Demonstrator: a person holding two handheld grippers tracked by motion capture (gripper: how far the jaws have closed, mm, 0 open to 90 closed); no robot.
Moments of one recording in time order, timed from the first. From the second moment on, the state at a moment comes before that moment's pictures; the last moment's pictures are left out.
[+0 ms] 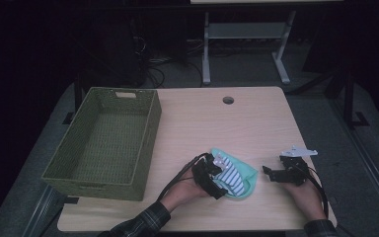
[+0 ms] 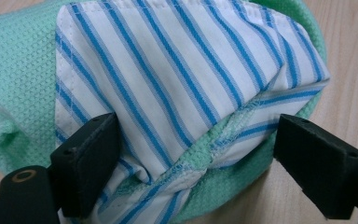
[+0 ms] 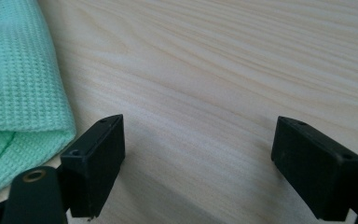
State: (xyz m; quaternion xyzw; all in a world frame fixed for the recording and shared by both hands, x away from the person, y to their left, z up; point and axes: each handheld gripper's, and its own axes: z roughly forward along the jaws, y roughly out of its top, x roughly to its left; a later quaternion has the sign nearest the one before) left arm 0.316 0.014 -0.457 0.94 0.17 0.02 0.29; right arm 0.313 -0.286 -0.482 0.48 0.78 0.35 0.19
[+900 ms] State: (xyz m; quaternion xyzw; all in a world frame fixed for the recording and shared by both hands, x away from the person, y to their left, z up) left arm 0.333 0.033 -0.447 0.94 0.18 0.03 0.30; right arm 0.314 -0.286 -0.482 0.48 0.78 0.35 0.19
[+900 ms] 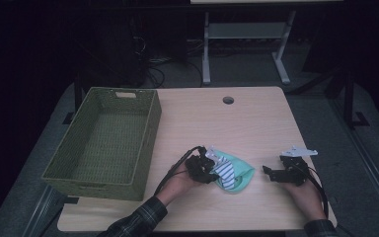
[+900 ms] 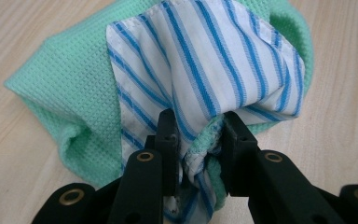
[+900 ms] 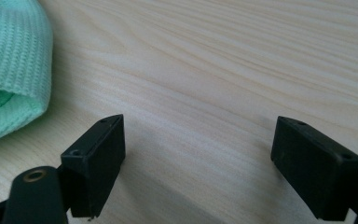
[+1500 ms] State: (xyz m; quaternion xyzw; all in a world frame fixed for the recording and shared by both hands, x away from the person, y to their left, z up) left arm 0.340 0.054 -0.409 0.92 0.19 0.01 0.34; right arm 0.314 -0.286 -0.482 0.48 0.78 0.35 0.19
